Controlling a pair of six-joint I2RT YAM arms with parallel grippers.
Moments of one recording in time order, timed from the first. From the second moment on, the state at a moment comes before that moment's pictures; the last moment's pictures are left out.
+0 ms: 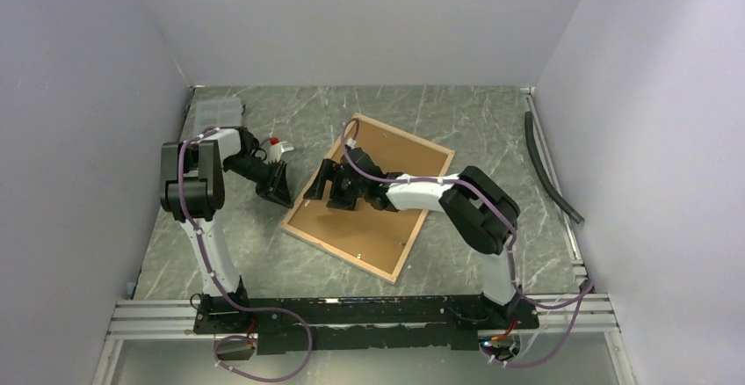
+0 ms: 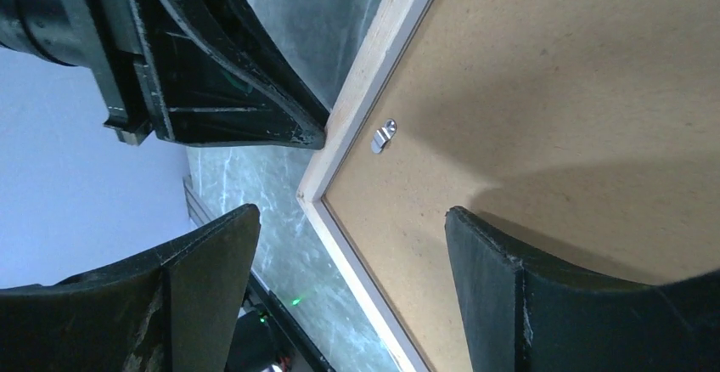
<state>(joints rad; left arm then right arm) 0.06 2.06 1.33 -1.02 0.79 0.48 0.85 1.96 1.17 0.19 -0.20 1.05</state>
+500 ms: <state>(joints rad) 0.06 2.06 1.31 -1.02 0.82 0.48 0.90 2.06 1.23 0.22 -0.23 1.13</state>
